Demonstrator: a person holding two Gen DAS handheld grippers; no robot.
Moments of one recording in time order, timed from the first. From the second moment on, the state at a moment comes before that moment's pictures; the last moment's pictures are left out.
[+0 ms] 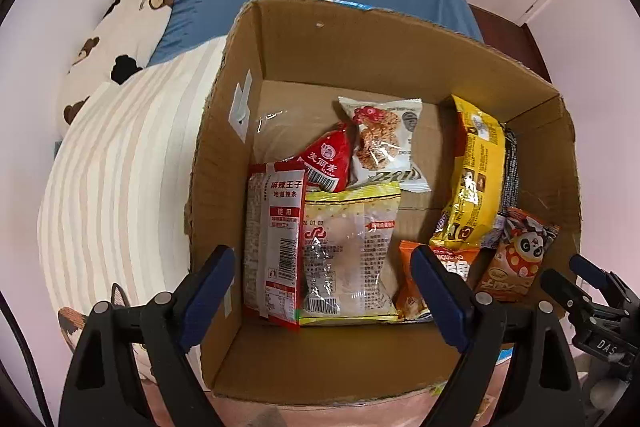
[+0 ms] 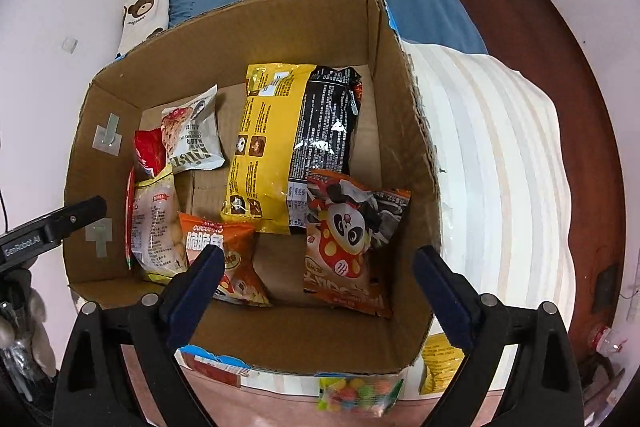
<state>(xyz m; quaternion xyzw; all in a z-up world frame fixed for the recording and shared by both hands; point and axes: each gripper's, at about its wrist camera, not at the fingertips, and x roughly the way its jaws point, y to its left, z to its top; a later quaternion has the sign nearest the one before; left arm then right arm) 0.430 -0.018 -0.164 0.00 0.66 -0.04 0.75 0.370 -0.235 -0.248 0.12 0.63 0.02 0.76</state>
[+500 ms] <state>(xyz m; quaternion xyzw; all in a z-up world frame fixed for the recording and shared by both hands) 0.369 -0.036 -0.126 0.01 0.60 -0.05 0.80 0.329 -0.222 -0.208 0.10 0.58 0.01 0.81</state>
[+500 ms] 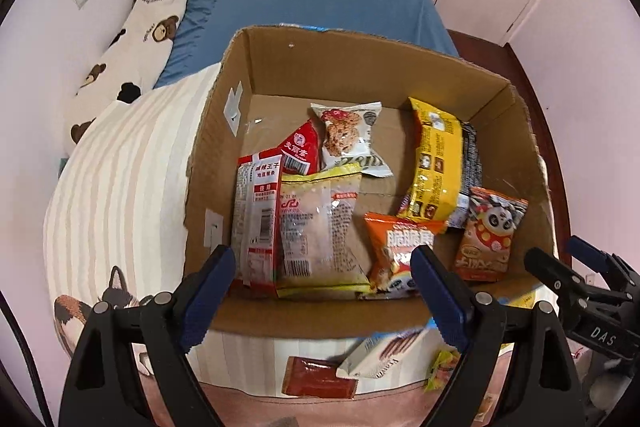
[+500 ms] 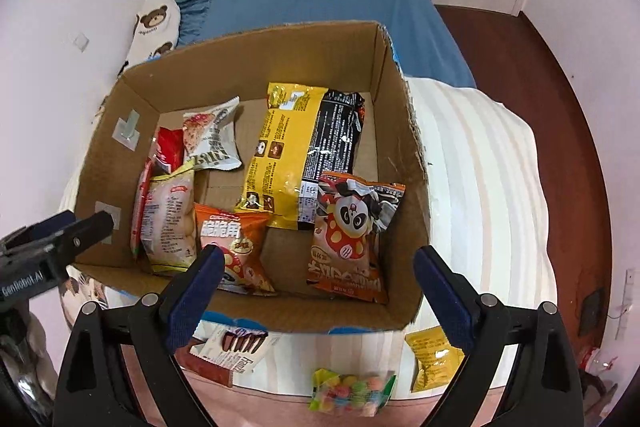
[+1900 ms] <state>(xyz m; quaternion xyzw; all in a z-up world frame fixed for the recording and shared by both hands) 0.271 -0.149 -0.276 0.23 0.64 -0.12 0.73 0.223 -0.327 -0.338 0.12 0.66 -0.07 0.73</state>
